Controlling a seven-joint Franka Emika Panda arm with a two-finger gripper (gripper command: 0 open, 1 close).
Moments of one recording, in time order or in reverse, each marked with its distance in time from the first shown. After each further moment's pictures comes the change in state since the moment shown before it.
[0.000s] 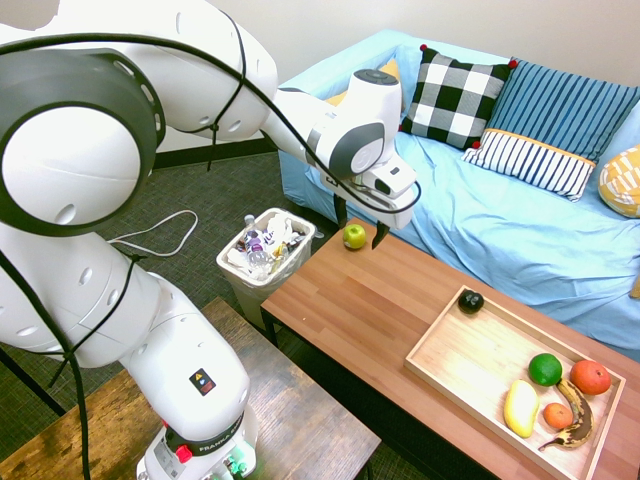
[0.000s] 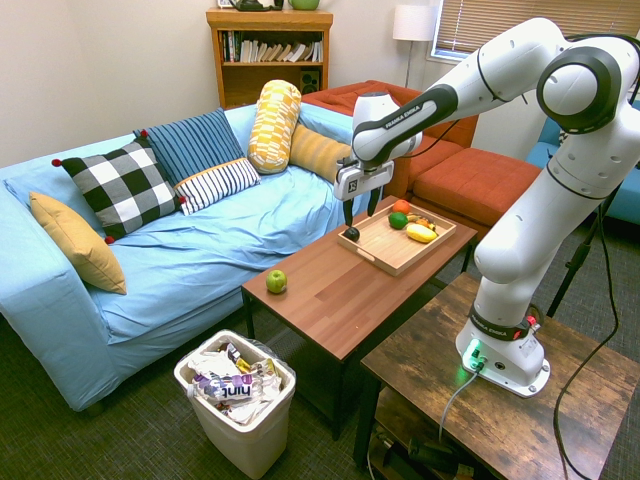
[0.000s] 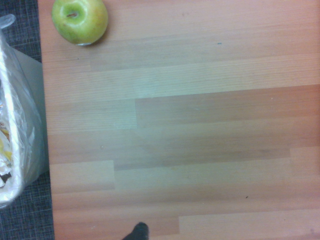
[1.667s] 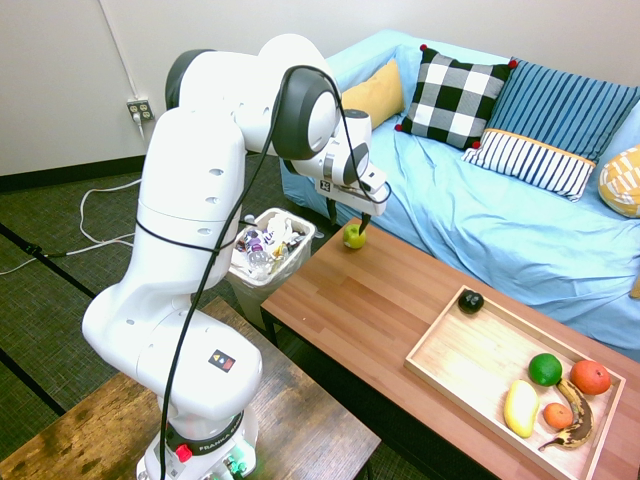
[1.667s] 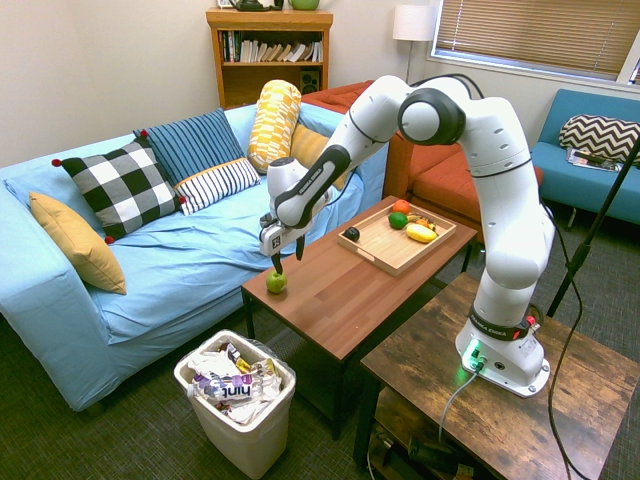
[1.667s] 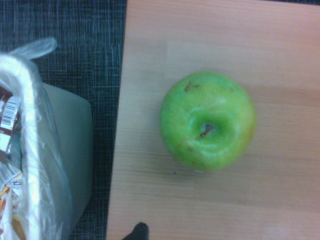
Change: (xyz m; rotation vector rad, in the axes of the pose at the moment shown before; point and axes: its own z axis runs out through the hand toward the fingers) arm 0.001 -0.226 0.200 -0.054 0.003 -0.162
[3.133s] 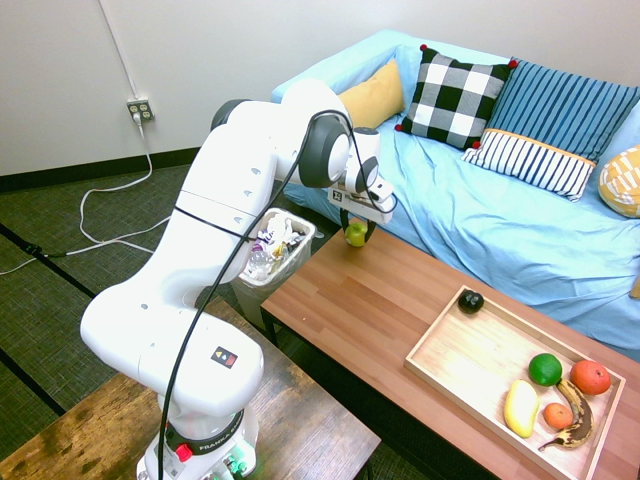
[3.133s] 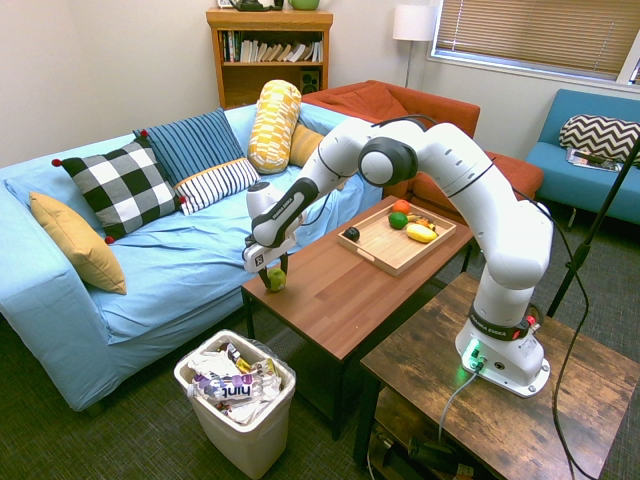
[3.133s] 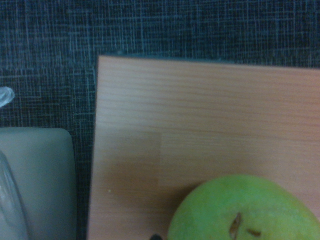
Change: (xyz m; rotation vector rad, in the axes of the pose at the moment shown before) arm 0.046 -0.046 0.058 -0.042 -0.012 0.040
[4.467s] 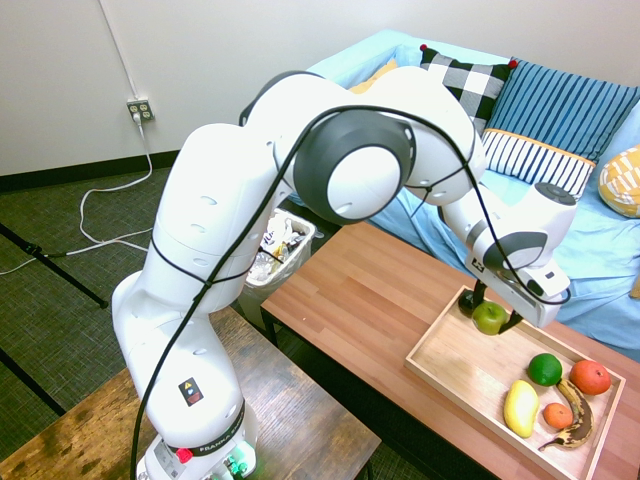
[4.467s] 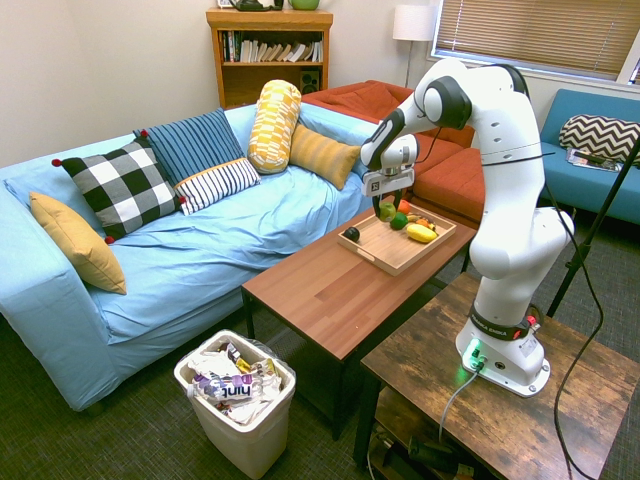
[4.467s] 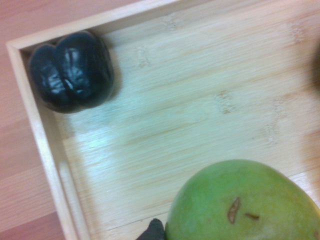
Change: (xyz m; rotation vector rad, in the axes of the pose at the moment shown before) arm 0.211 0.433 -0.059 -0.004 -0.032 0.413
